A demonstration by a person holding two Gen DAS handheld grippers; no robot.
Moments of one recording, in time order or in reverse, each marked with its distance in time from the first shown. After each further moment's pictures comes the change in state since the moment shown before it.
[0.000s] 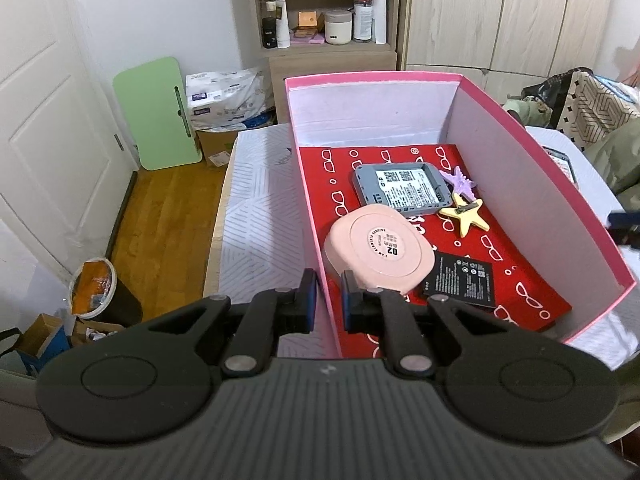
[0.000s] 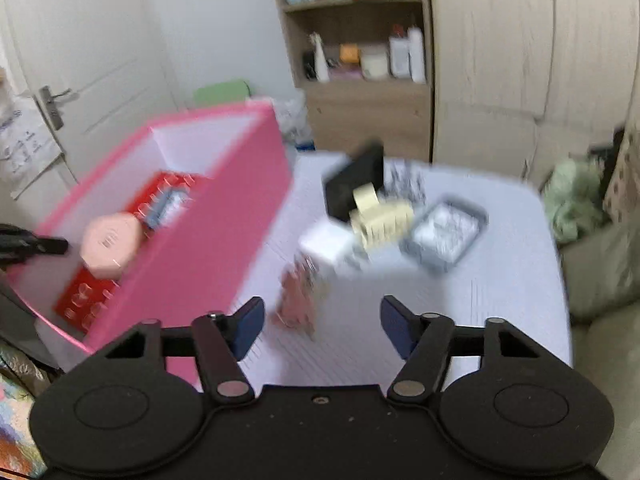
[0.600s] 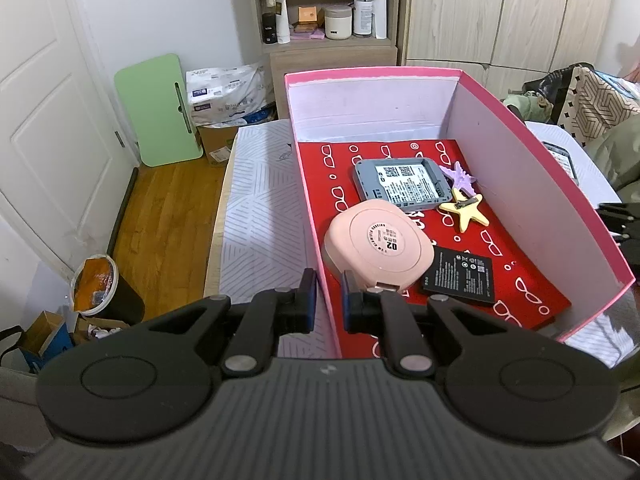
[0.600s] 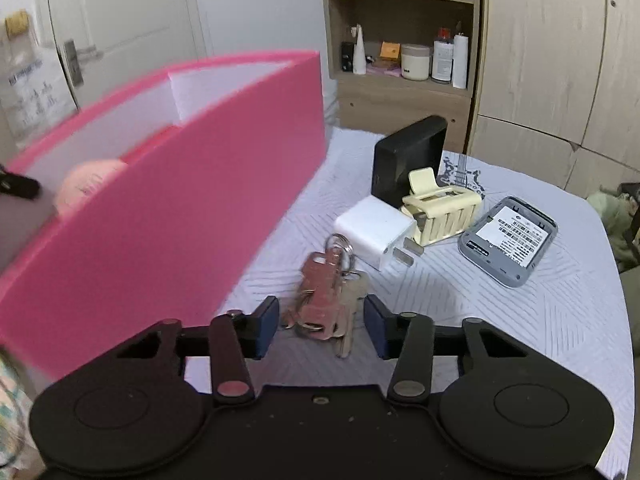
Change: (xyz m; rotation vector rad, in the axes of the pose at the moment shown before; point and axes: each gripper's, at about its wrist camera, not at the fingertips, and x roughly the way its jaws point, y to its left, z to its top) left arm -0.001 -0.001 0.000 0.001 0.014 0.000; right arm 0.063 0.031 -0.006 -0.216 -0.041 -0.012
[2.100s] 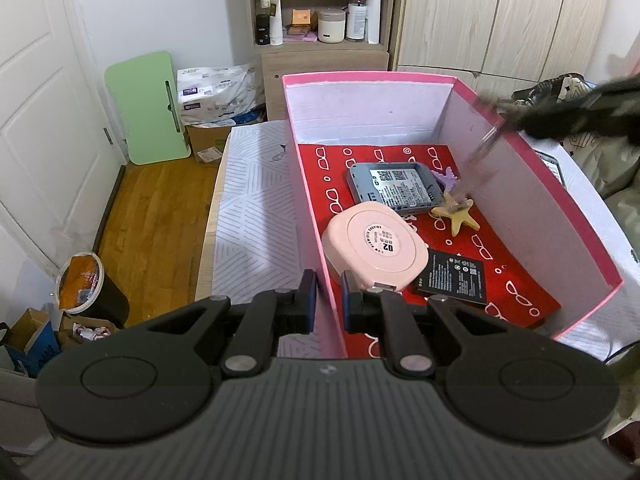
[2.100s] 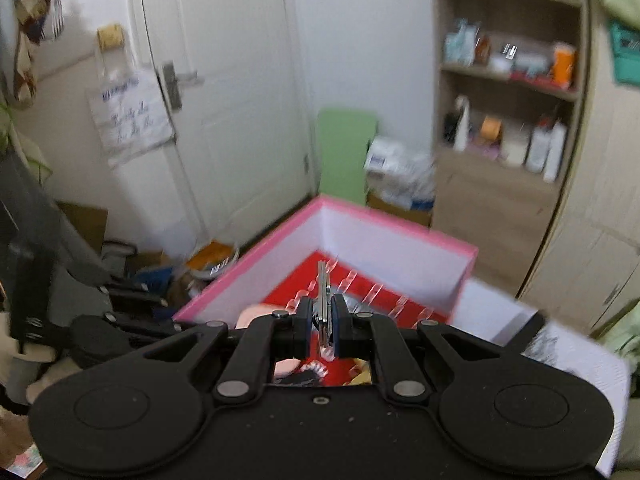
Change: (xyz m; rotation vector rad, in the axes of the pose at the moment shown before) left arm -0.001 0.009 -0.002 -0.022 -0.011 -0.052; right arm -0.057 0.093 0.134 -0.119 0.007 0.229
